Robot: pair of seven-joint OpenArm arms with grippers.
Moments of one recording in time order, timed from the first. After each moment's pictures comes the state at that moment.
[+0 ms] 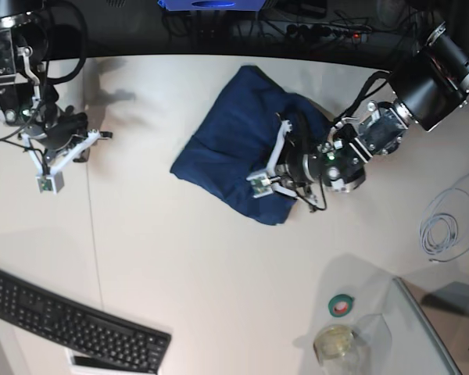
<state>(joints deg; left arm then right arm) -20.5 -28.4 57.1 72.6 -13.5 -25.0 34.6 -13.2 16.9 -0.2 88.3 24.8 1.7 -41.4</state>
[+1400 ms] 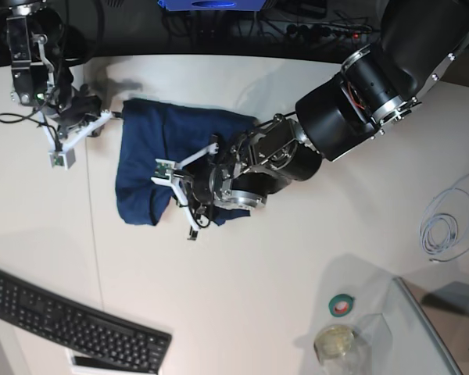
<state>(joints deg) -28.6 -5.7 62.8 49.3 29.4 -25.6 0.7 -15.7 12.5 1.0 84.1 24.5 1.3 -41.6</state>
